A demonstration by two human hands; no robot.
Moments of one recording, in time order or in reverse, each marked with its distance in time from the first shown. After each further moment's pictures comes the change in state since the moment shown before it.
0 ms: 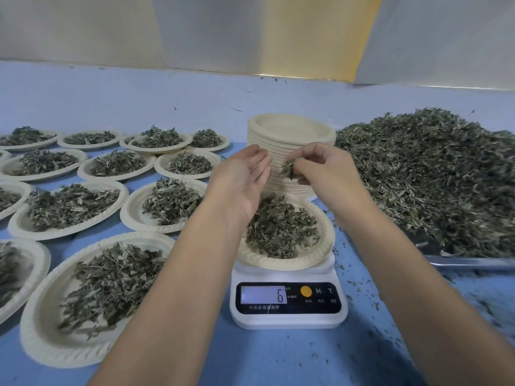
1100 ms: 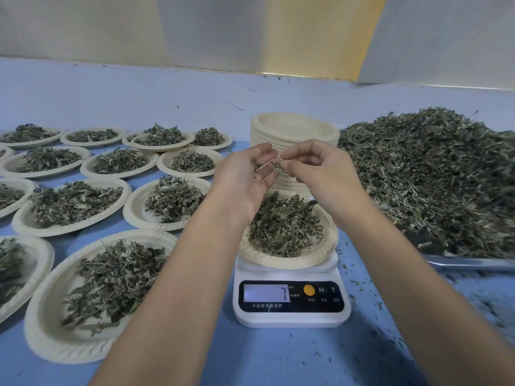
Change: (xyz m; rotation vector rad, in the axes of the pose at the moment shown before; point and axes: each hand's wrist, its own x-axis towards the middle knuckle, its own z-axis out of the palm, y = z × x) left_hand -0.001 0.002 -0.003 0.079 -0.049 -0.044; right_hand -0.003 -0.001 0.006 0.106 -0.072 -0.069
